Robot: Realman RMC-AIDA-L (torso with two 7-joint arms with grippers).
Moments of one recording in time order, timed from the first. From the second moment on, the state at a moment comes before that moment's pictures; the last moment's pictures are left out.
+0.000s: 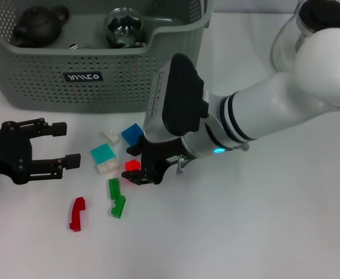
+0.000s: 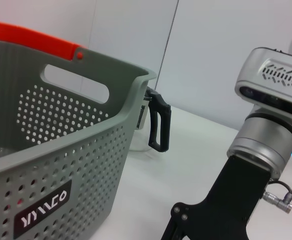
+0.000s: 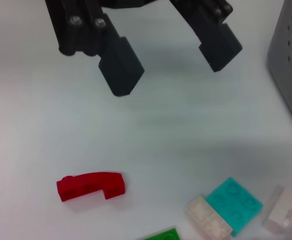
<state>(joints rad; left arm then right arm) -0.32 -2.04 0.42 0.80 2.17 1.85 -1.29 0.92 2.12 -2.12 -0.68 -1.67 -0.74 1.87</state>
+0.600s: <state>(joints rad) -0.33 -2.04 0.42 0.80 2.17 1.85 -1.28 0.92 2.12 -2.13 -0.67 -1.66 -0.73 1.88</state>
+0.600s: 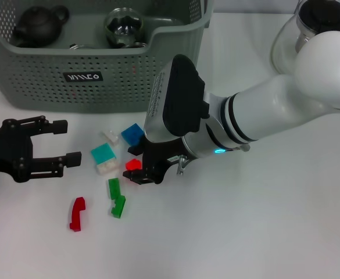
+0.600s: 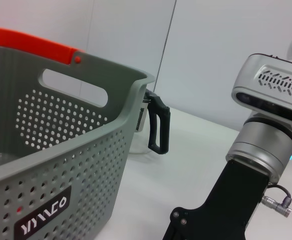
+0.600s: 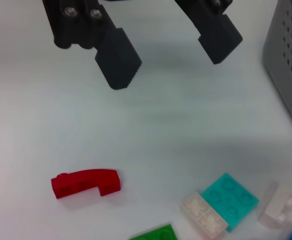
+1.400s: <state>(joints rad) -0.33 -2.04 0.42 0.80 2.17 1.85 -1.30 0.91 2.11 -2.12 -0.67 -1.67 -0.75 1.88</state>
